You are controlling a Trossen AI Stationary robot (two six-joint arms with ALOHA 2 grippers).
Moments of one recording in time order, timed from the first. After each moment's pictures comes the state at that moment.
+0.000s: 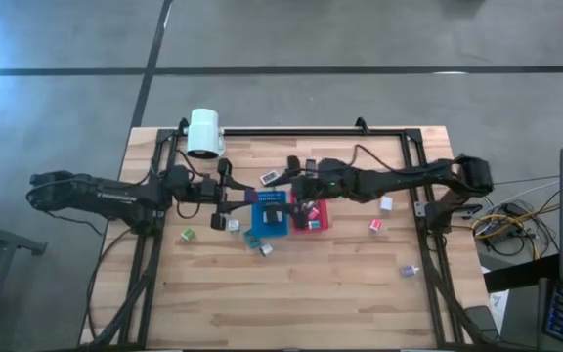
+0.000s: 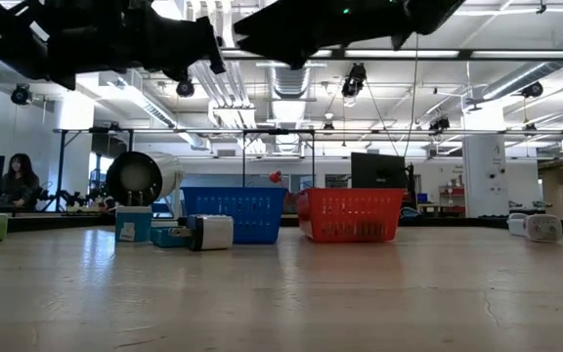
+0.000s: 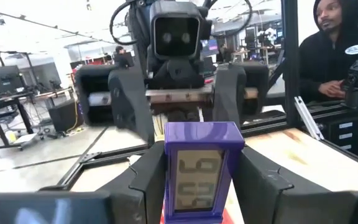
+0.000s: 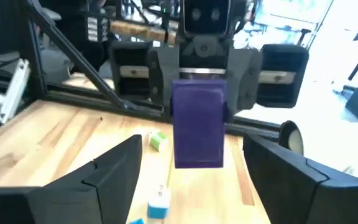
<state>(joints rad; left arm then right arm) 0.16 1.07 0.34 0.80 0.27 0.17 -0.06 1.65 1.08 0.40 -0.13 -0.15</state>
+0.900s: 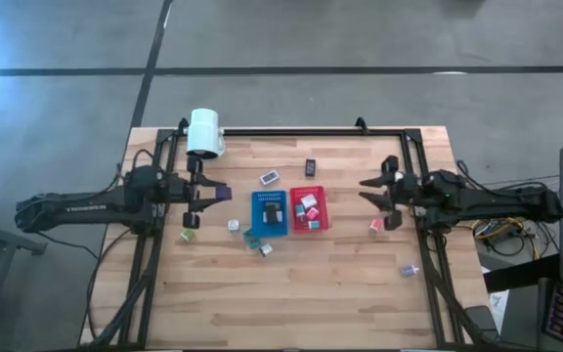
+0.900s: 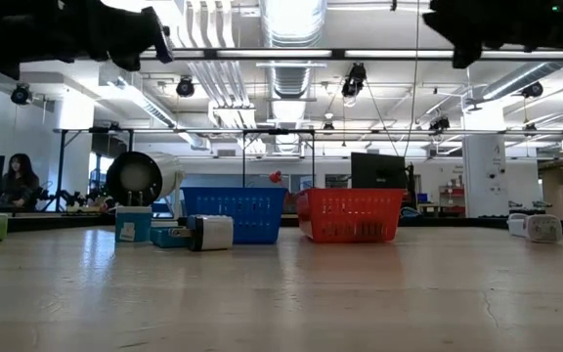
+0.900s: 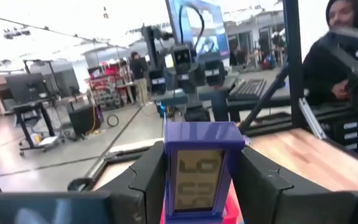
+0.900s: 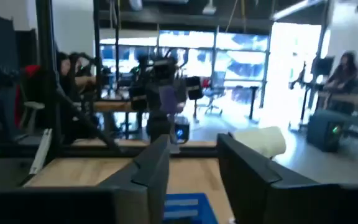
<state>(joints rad) 0.20 0.53 0.25 0.37 0.25 0.20 -0.06 0.50 0.26 0.41 -0.01 0.00</state>
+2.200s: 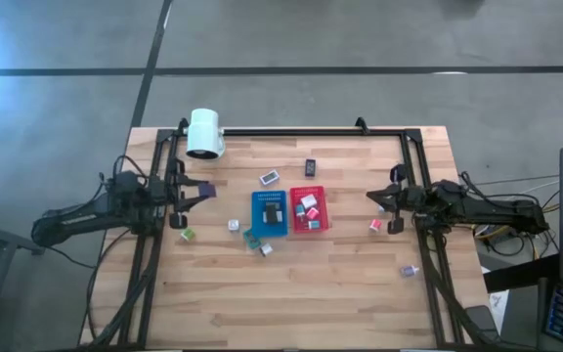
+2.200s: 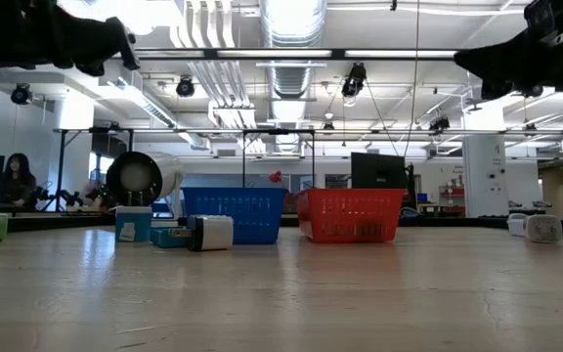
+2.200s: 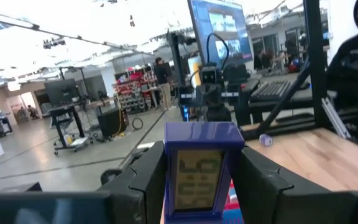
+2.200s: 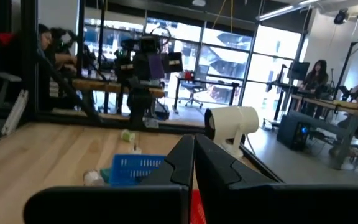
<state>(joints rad) 0.23 0.11 0.18 0.05 0.16 0.23 -0.06 0.10 0.06 0.18 0.05 -0.12</state>
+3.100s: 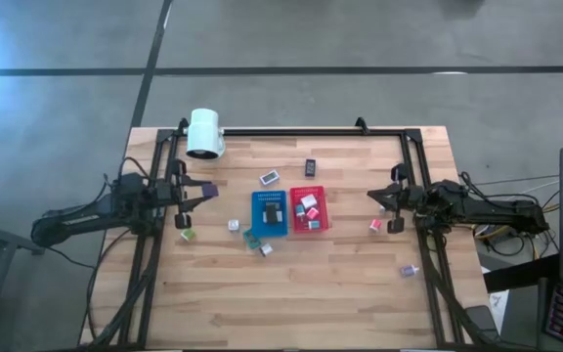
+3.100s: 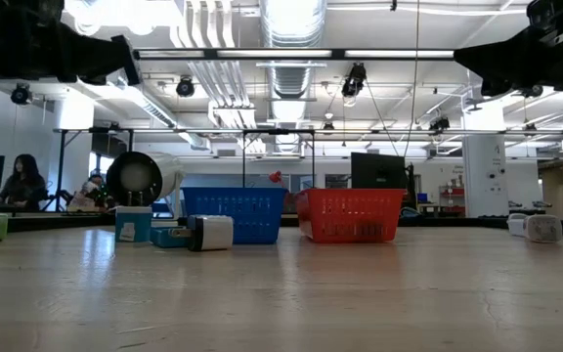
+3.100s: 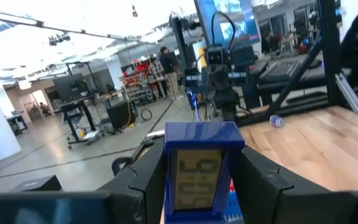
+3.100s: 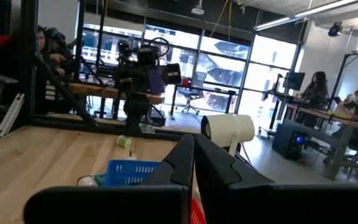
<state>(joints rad) 0.23 0.11 0.14 0.06 0.13 0.29 -0.06 0.11 0.05 0.22 0.06 -0.15</state>
